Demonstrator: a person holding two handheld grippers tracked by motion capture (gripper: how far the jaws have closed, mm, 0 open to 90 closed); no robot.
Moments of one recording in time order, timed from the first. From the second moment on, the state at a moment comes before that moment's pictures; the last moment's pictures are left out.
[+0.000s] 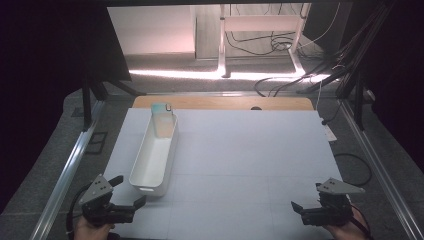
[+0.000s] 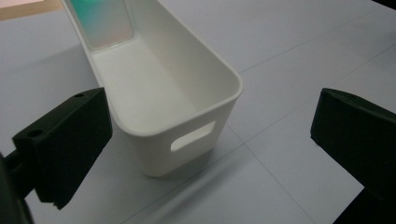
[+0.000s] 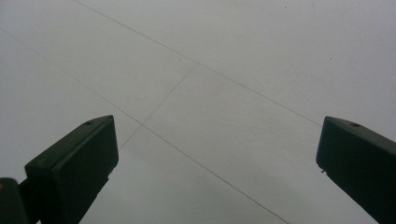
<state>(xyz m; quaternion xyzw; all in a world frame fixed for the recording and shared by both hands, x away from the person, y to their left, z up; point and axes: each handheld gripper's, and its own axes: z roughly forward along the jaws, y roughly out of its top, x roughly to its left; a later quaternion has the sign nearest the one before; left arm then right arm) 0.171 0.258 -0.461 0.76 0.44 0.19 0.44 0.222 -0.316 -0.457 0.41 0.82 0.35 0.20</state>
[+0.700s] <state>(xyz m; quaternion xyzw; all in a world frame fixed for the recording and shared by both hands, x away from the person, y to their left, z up) 0.158 0.272 -0.467 0.75 0.46 0.19 0.42 0.222 -0.316 -0.457 0.41 0.82 0.35 0.20</state>
